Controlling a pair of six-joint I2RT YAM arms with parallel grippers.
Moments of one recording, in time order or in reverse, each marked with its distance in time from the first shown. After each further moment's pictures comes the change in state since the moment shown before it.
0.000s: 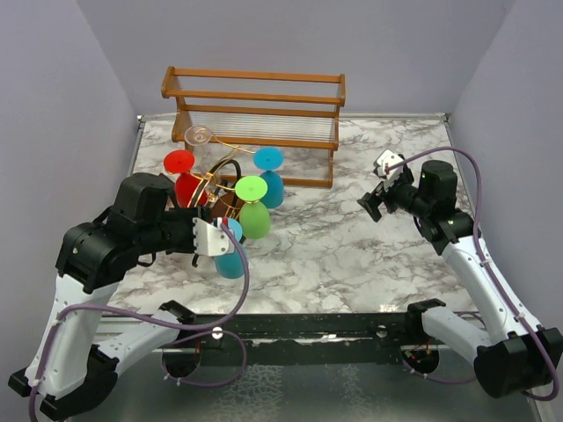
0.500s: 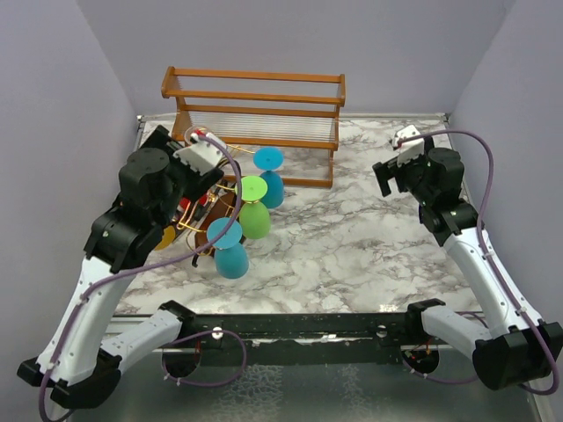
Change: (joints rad) left arm 0.029 0.005 -0.125 0.689 -0.592 -0.457; right arm 0.000 0.043 0.093 0.054 0.388 0.131
